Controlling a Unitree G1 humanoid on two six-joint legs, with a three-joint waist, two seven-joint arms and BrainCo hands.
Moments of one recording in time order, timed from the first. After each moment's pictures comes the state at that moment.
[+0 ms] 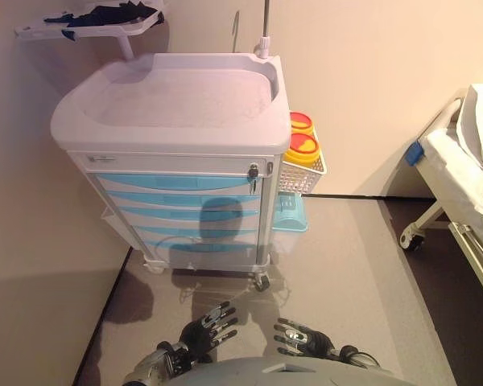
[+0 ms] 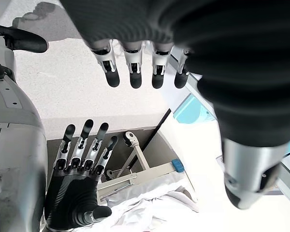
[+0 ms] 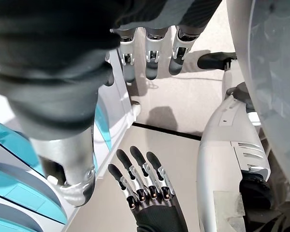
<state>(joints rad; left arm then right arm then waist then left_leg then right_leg) 0.06 0.21 -0.32 1.00 -0.73 -0.03 -0.73 0.03 -0.23 0.33 1.09 0.58 0.01 0.66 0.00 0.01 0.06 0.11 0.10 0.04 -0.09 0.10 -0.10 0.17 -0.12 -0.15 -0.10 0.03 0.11</state>
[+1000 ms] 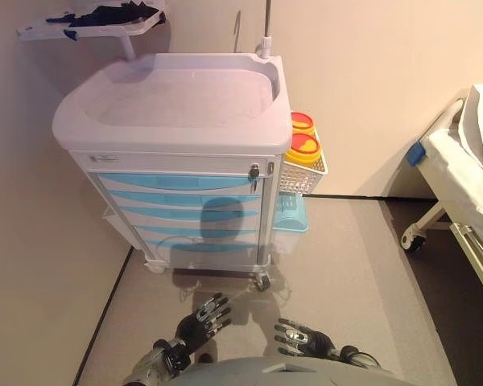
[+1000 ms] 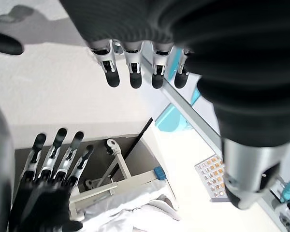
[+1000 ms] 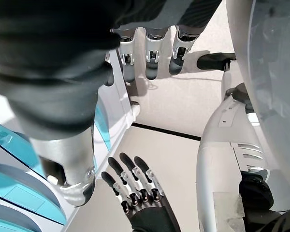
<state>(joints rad) 0.07 0.20 -0.30 1.01 -0.83 -0.07 -0.71 0.02 -0.23 0.32 1.10 0.58 0.01 0.67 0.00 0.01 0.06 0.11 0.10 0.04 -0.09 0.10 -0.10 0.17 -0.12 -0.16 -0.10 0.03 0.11</state>
